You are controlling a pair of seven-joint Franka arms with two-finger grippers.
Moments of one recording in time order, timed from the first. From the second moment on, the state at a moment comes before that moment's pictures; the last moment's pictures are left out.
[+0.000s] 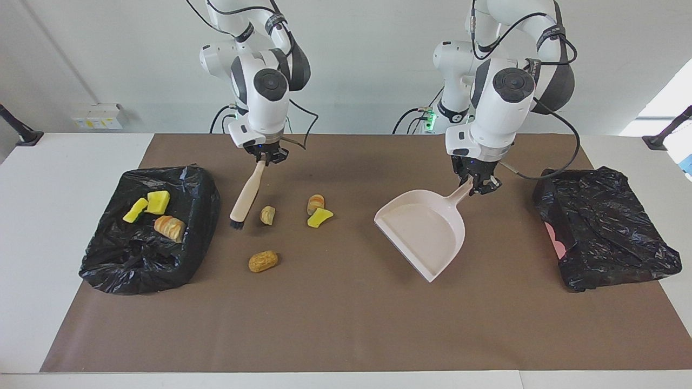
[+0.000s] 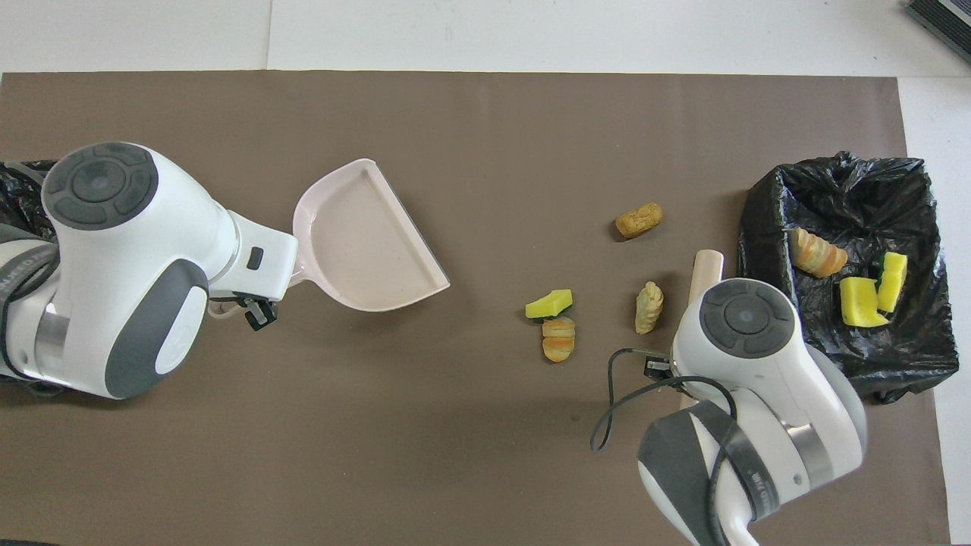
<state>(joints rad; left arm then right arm) -0.25 0.01 -0.07 -1.94 0.07 1.84 0.77 0.23 -0.12 0.09 -2.27 -0.15 1.87 0.63</state>
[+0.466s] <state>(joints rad) -0.32 -0.08 -0.10 -2.24 0.07 2.07 0.86 0.25 -0.12 0.10 -2.42 -0.09 2.09 0.60</state>
